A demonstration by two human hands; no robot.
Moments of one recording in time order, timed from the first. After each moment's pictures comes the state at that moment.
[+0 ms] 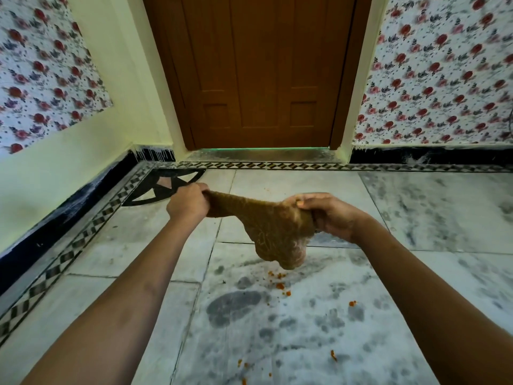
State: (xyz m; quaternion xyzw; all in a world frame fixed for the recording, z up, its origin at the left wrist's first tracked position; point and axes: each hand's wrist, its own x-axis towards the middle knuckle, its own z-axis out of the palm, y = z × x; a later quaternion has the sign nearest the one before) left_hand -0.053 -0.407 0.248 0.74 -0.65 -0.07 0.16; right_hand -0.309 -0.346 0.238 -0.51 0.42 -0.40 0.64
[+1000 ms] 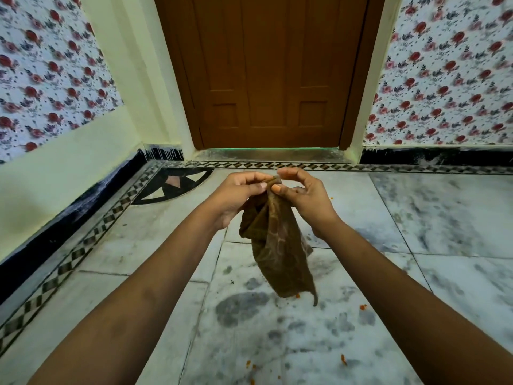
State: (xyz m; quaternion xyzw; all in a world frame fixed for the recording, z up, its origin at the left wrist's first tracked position) left_hand -0.092 -0.383 0.276 0.47 -0.61 -0.54 0.34; right_hand -0.244 -0.360 0.246 -0.55 0.49 -0.55 0.40
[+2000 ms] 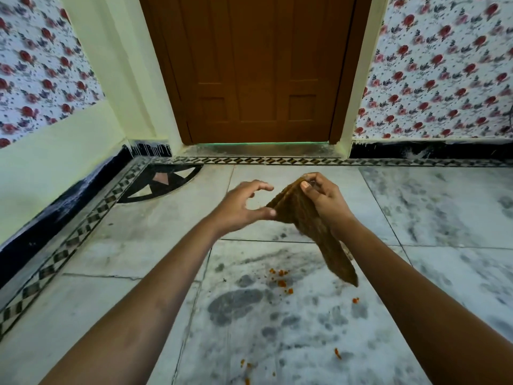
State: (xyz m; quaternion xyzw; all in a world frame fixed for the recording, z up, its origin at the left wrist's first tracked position) left_hand -0.093 -0.387 0.238 0.46 -0.79 -0.34 0.21; right_hand -0.282 -0.357 0.228 -0.49 0.54 -0.53 0.44
